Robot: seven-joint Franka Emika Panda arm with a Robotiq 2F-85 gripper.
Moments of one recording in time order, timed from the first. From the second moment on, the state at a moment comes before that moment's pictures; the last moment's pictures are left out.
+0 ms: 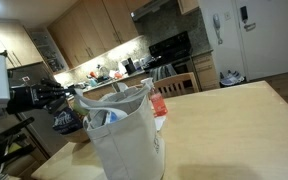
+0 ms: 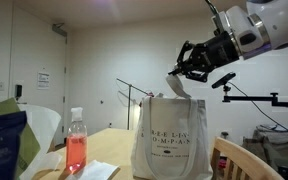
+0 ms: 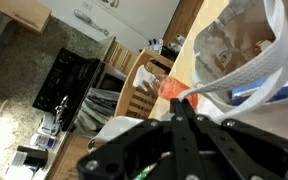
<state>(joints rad) 0.32 -0.45 0.01 -2.75 -2.31 2.61 0.34</state>
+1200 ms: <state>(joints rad) 0.34 -0.16 0.04 -2.70 -2.53 2.74 0.40</state>
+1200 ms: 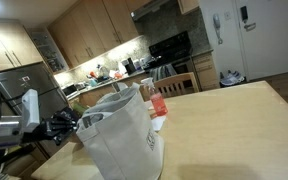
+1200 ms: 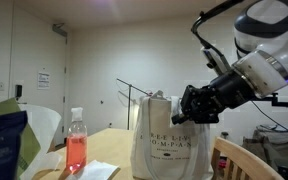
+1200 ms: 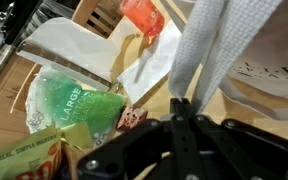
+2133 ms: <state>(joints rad) 0.23 -0.05 0.08 -2.66 -2.45 2.78 0.21</state>
